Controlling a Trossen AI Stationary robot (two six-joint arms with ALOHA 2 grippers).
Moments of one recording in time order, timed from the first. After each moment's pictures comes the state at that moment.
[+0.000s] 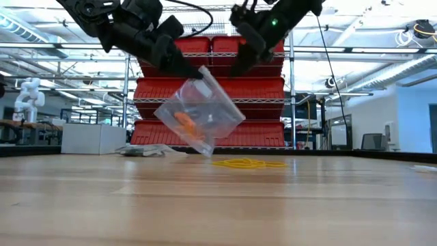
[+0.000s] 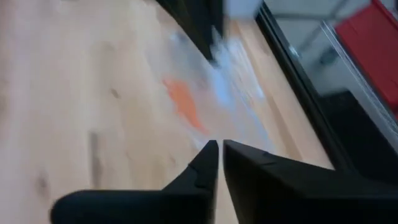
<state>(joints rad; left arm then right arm) 0.36 1.30 0.72 0.22 0.20 0.27 -0.10 1.60 1.23 -0.35 0.29 -0.04</state>
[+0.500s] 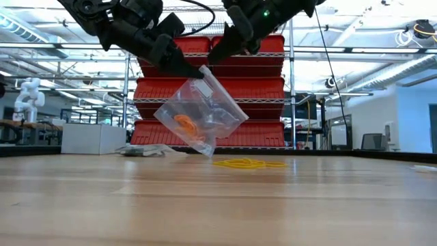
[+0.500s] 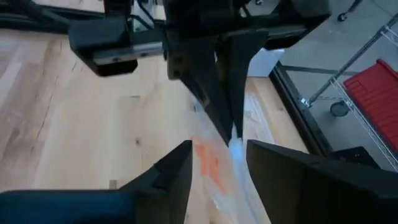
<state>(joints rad) 0.32 1.30 0.72 0.20 0.15 0.30 -0.09 1.62 1.22 -0.11 0.21 -0.12</state>
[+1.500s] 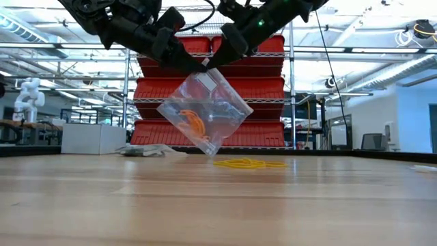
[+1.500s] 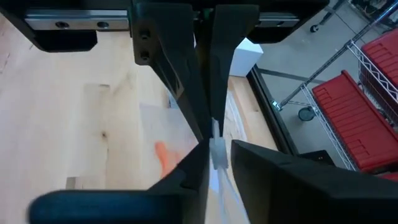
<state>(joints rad) 0.30 1.30 0.71 0.26 0.15 0.30 -0.09 1.66 1.22 -0.06 0.31 -0.23</state>
